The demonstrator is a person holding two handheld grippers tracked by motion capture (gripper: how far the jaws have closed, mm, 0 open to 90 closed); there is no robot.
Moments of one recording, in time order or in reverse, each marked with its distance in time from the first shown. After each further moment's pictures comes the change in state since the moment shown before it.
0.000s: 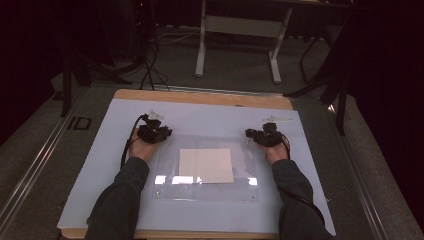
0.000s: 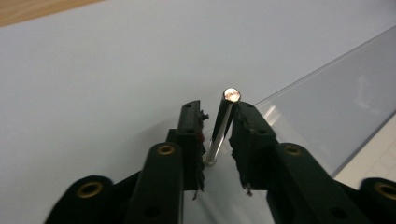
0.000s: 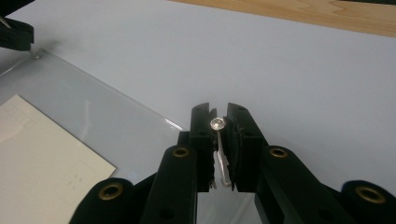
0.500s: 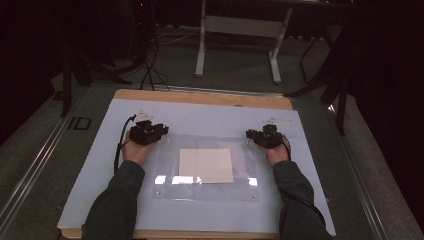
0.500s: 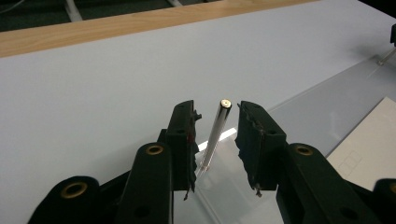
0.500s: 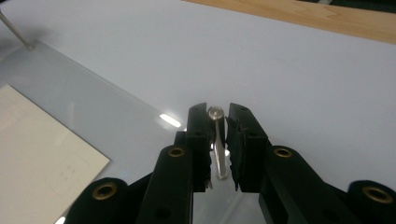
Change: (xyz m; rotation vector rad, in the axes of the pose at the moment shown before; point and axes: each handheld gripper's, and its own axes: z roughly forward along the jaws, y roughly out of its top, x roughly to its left) left arm 0.008 -0.009 -0.020 -0.141 -0.053 -0.039; right arm 0.002 -0.004 -0.003 -0.006 -0.025 -0.045
